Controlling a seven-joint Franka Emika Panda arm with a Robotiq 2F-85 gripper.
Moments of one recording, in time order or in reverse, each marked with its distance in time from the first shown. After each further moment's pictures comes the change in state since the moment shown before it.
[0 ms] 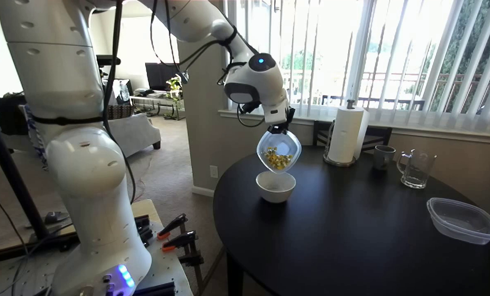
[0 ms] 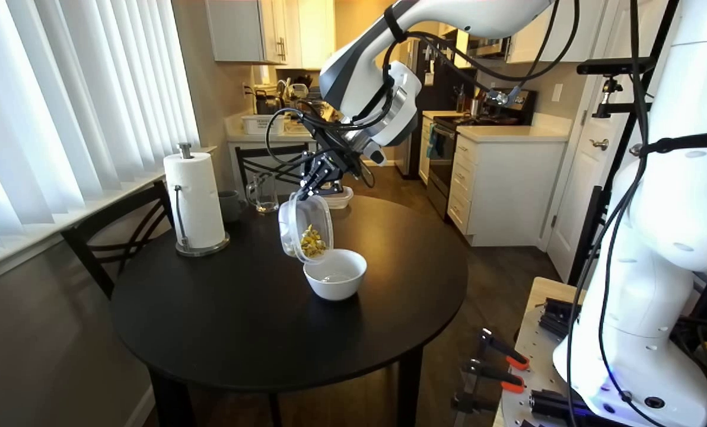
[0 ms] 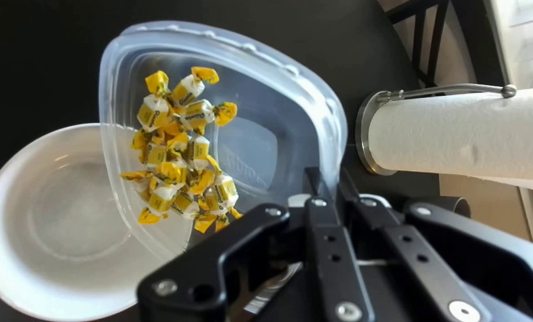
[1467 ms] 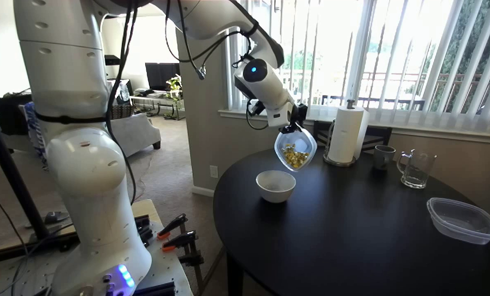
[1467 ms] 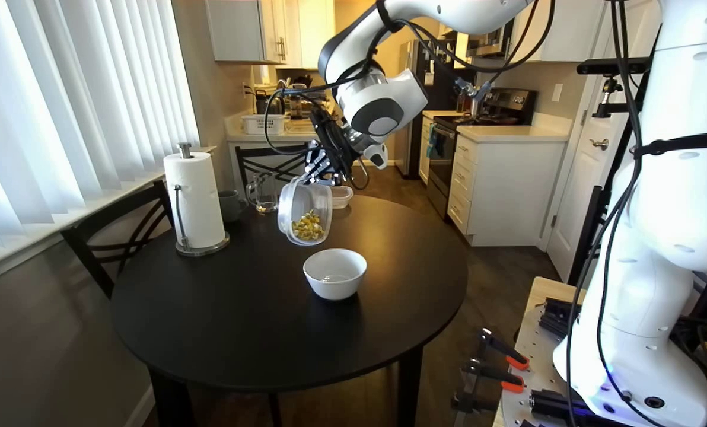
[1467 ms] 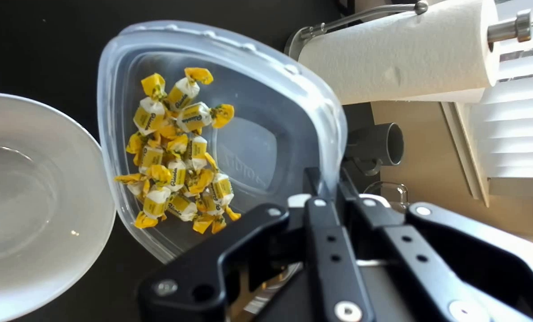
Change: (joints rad) arm 0.003 0.069 -0.012 0.152 0.692 0.169 -0.573
